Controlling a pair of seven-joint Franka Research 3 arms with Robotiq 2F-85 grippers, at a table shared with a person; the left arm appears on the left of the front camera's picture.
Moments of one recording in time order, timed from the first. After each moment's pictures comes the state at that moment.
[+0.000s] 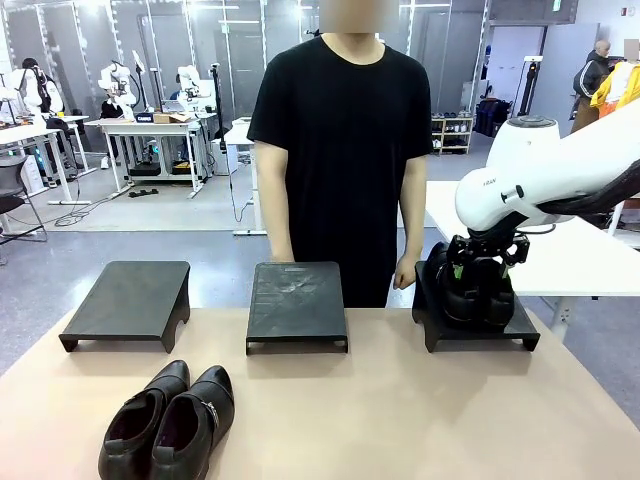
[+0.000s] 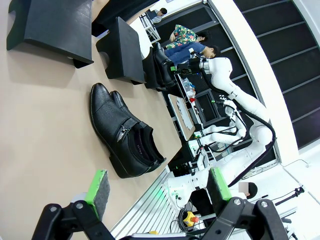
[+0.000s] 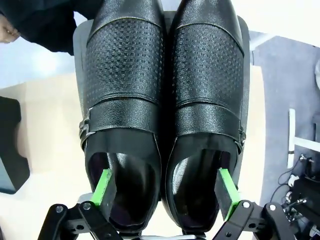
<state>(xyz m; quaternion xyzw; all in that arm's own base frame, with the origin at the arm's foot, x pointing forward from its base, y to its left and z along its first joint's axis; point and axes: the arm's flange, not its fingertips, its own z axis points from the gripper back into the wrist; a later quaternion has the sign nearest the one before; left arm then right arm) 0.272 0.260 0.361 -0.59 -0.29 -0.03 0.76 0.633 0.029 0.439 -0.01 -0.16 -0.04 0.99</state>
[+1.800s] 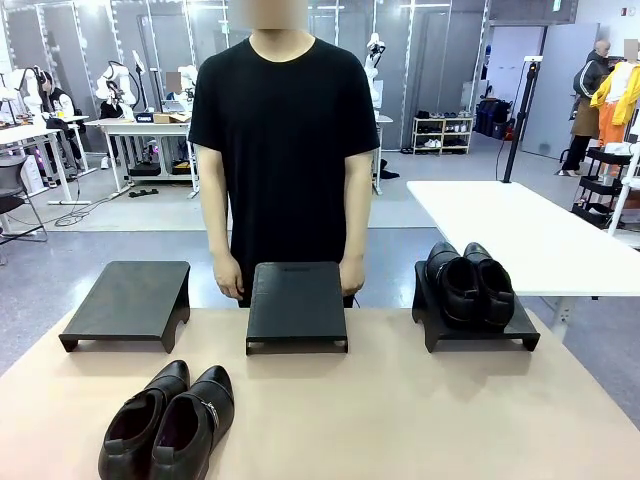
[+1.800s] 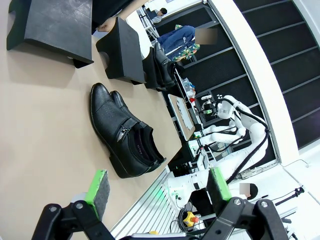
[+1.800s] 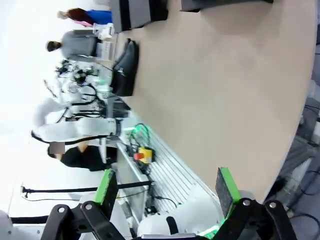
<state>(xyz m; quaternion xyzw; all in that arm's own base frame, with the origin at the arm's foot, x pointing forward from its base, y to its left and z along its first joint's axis) 0.272 0.260 0.361 -0.59 -0.29 -0.03 0.76 0.378 -0.328 0.389 0.55 -0.06 0.05 0.83</state>
